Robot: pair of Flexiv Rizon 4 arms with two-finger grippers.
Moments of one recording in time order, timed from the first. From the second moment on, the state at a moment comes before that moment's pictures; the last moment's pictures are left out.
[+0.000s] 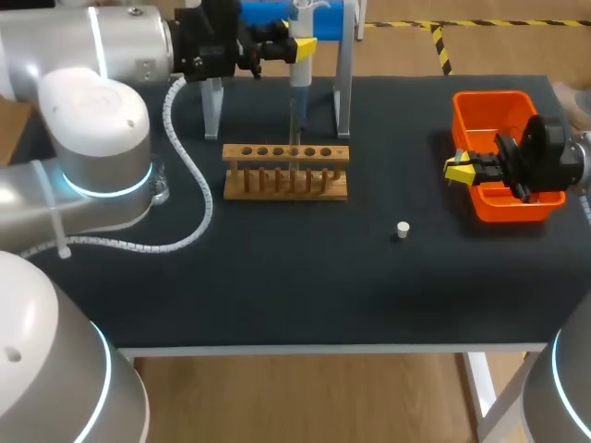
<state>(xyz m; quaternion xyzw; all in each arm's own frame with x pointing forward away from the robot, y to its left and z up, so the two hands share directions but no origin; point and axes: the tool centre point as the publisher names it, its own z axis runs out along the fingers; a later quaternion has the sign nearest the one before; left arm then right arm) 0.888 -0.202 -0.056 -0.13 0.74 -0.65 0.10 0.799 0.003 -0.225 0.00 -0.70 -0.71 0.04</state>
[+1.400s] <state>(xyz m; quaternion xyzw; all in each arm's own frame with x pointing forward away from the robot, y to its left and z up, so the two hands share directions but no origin) 0.876 -0.207 -0.060 -0.14 0.74 -0.64 0.12 0.799 0.003 -0.225 0.00 -0.70 -0.71 0.04</state>
